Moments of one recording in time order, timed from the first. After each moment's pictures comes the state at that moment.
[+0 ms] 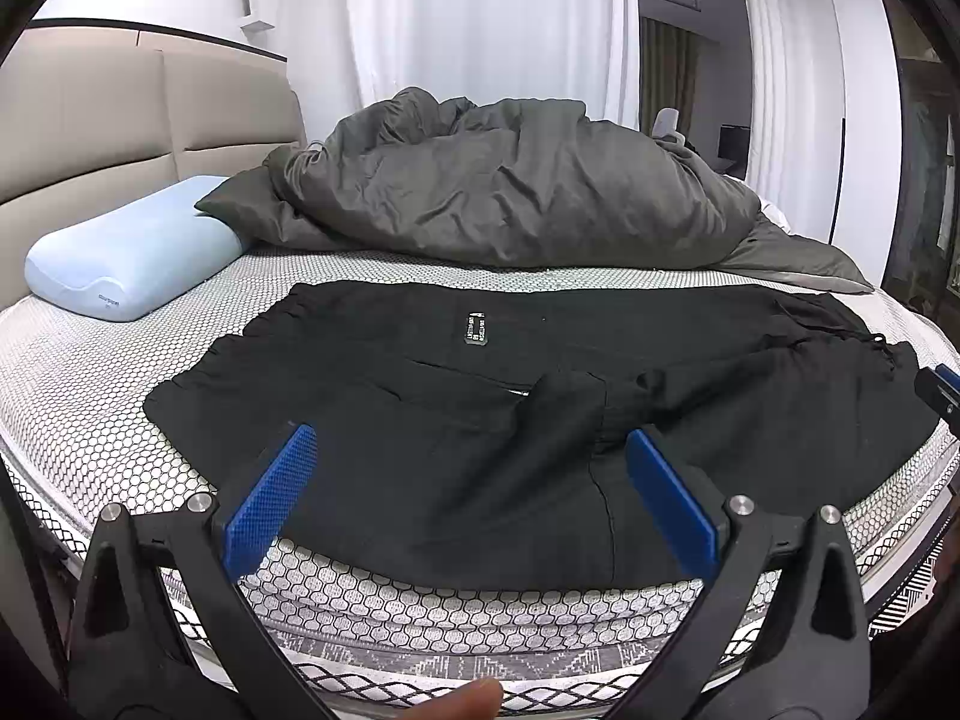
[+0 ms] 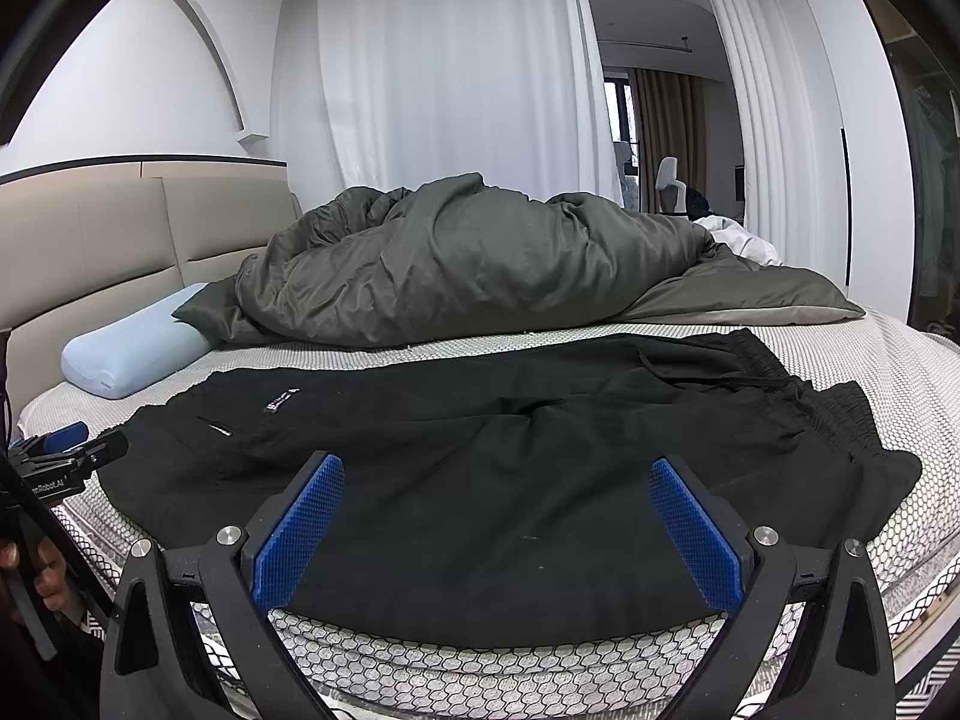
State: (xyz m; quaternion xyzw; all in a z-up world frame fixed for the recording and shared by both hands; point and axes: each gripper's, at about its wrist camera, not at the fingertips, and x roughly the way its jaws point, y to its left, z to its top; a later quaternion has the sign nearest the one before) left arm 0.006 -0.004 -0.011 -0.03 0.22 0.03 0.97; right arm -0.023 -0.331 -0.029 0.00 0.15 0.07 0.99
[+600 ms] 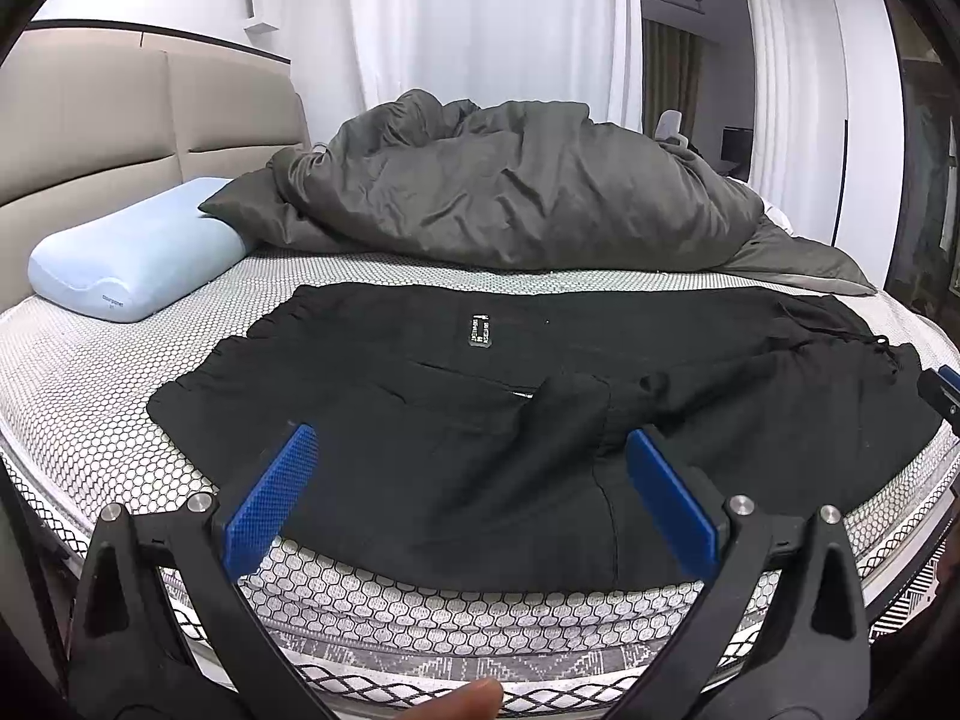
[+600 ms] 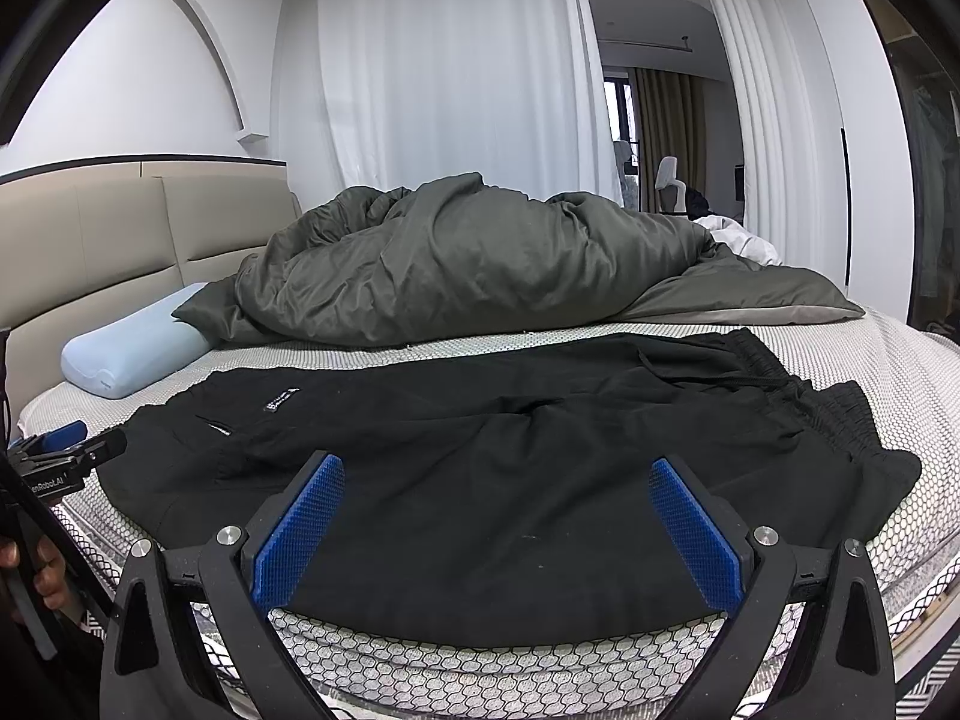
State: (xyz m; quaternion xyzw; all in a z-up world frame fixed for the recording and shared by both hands) left arm 0.004 -0.002 -0.008 -0.03 0.22 0.04 0.97; right arm -0.023 -0.331 -0.030 0.00 0.15 0.07 0.99
